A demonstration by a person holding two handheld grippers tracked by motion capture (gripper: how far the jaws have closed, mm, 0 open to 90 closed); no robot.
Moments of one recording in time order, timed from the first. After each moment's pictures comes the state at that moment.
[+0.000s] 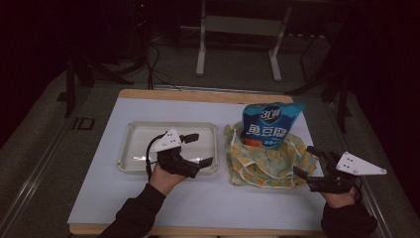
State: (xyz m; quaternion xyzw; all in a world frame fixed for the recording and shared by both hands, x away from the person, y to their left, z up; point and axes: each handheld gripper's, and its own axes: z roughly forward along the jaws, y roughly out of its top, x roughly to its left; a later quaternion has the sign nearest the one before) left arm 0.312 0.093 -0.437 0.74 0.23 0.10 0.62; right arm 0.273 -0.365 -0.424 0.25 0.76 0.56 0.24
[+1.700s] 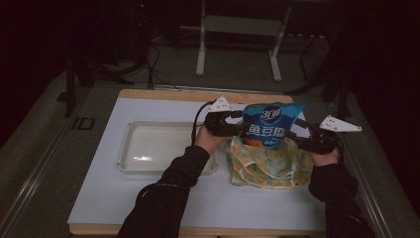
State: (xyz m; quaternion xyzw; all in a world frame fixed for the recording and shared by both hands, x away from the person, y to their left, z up) left arm 0.426 -0.014 -0.433 0.77 0.21 0.10 0.59; right arm 0.381 -0.357 -0.428 0.30 0.75 0.55 0.22
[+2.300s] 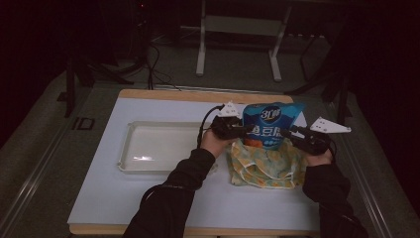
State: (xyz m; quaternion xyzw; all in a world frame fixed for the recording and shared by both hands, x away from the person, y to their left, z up) left arm 0.423 -0.036 -0.444 0.80 0.20 0.10 0.56; right arm 0.384 -0.345 -0.439 0.30 0.76 0.52 0.23
